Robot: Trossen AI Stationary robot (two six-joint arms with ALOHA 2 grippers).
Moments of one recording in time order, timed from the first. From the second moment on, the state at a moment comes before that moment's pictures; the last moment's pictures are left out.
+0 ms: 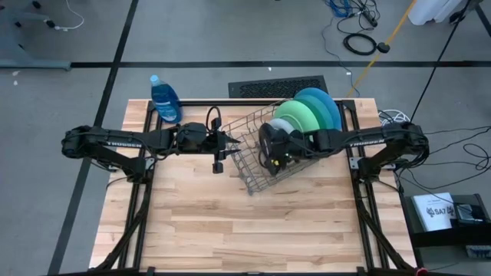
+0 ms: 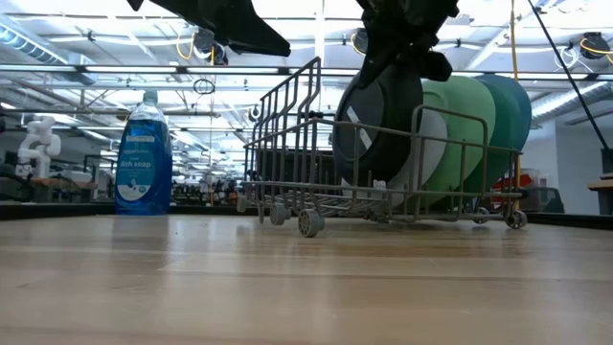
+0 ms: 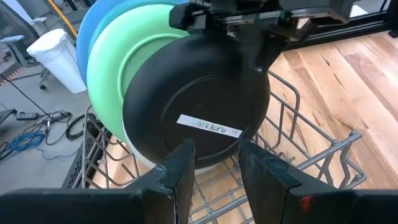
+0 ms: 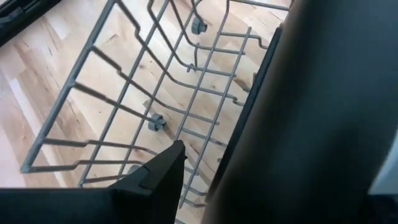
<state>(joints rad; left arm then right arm) 0.08 1.24 0.90 -0.03 -0.06 0.27 0.04 1.48 1.24 -0.69 0.31 0.73</state>
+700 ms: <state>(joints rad) 0.08 1.24 0.90 -0.03 -0.06 0.27 -0.06 1.52 1.25 -0.64 0.13 0.54</state>
